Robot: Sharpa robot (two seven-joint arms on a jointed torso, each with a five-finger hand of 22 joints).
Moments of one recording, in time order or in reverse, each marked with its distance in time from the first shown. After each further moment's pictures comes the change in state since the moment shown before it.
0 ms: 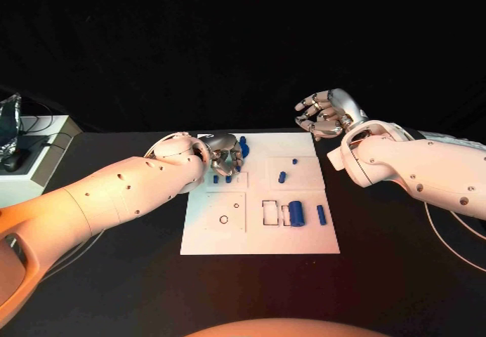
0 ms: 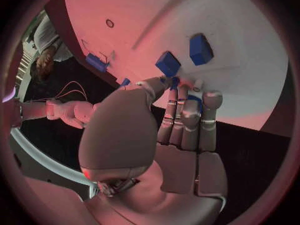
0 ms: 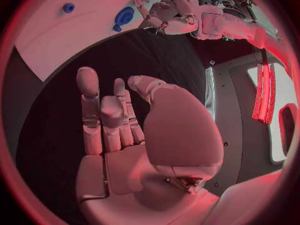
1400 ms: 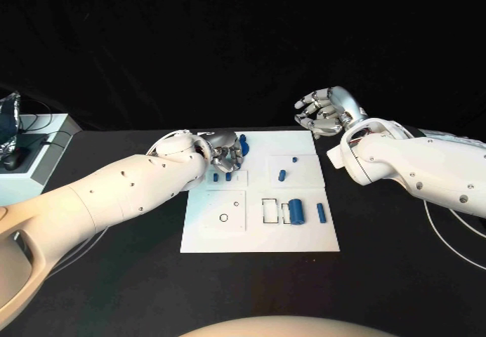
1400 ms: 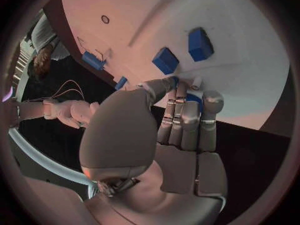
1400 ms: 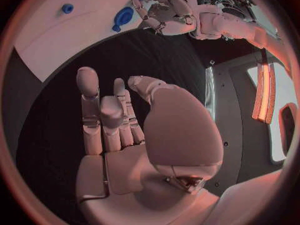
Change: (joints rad) left arm -0.002 0.020 0.002 -0.026 0.003 -0.011 -0.015; left_hand 0.008 0.034 0.072 -0.036 -0.004 0.045 0.009 -0.014 0.005 0.075 -0.018 -0.038 -0.003 0.034 -0.012 0.026 0.018 0.000 0.012 -0.013 0.040 0.045; right arm 0.000 0.002 0.000 0.001 0.001 0.000 0.000; right_hand -0.004 0.004 0.000 0.000 0.000 0.000 0.000 0.000 0.000 0.007 0.000 -0.006 -0.010 0.003 0.003 0.000 0.004 0.000 0.000 0.000 0.000 0.001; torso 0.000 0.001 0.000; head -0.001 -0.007
